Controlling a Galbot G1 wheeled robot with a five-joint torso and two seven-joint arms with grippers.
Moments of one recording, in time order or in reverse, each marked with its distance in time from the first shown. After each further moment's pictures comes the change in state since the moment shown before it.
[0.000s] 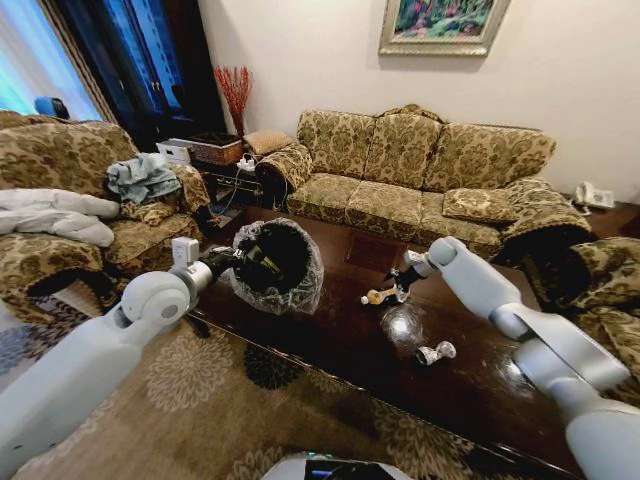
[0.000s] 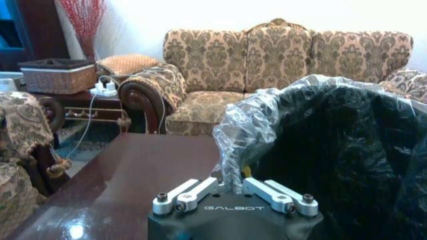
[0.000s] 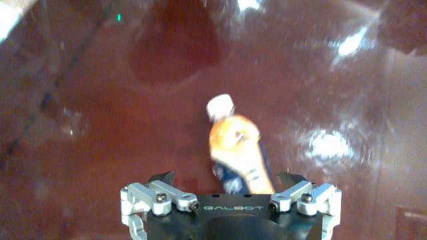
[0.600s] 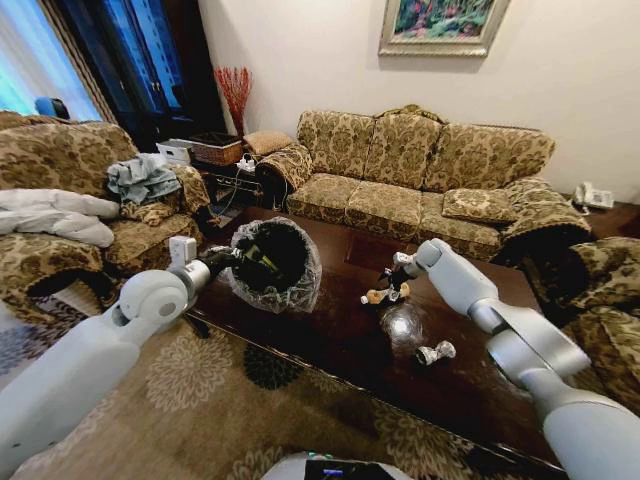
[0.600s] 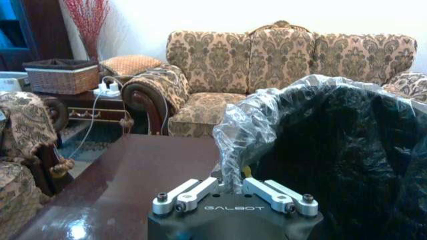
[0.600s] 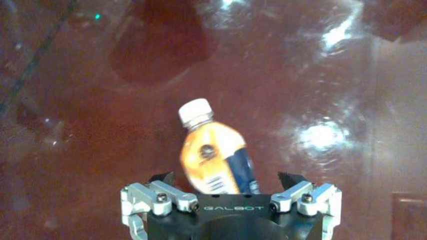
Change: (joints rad) left arm 0.003 0.010 -0.023 0.005 -0.018 0.001 0.003; right arm -0.035 0.059 0.047 -0.065 -0.049 -0.031 0.084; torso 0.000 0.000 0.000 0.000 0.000
